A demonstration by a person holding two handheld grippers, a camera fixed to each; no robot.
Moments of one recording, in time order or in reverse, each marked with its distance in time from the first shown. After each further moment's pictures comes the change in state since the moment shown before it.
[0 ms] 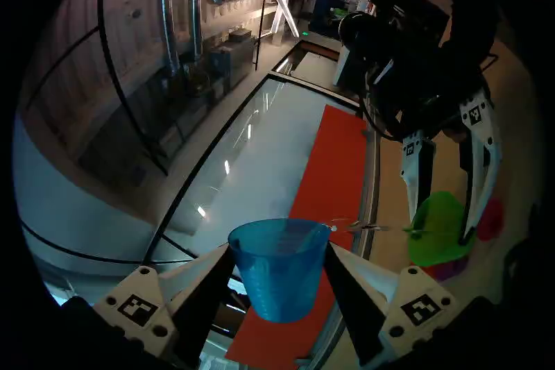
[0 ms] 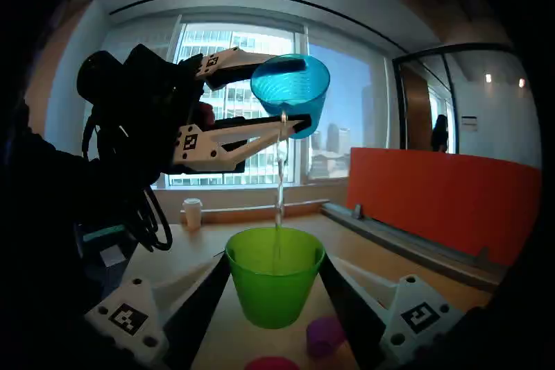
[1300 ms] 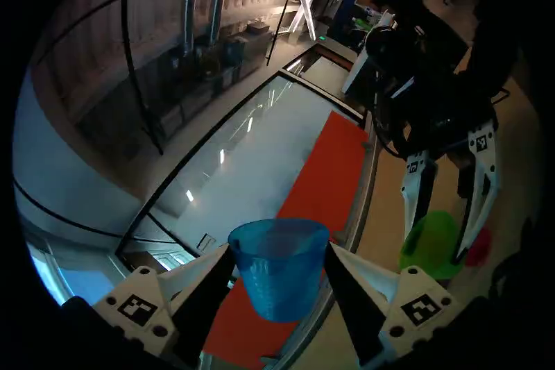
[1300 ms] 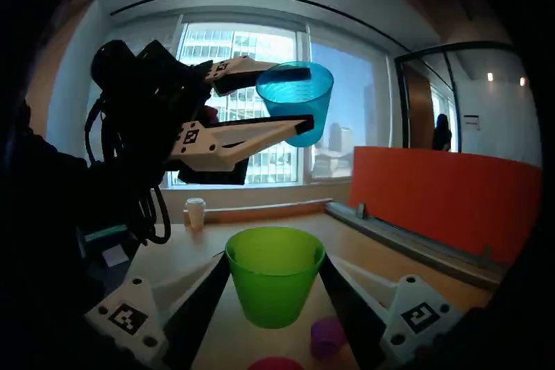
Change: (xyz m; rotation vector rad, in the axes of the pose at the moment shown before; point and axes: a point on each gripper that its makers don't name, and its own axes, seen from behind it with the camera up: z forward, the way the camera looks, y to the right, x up) left arm -0.012 0.002 0.003 -0.021 -0.010 -0.163; right arm -0.001 -0.008 0.003 0.015 -0.003 0.004
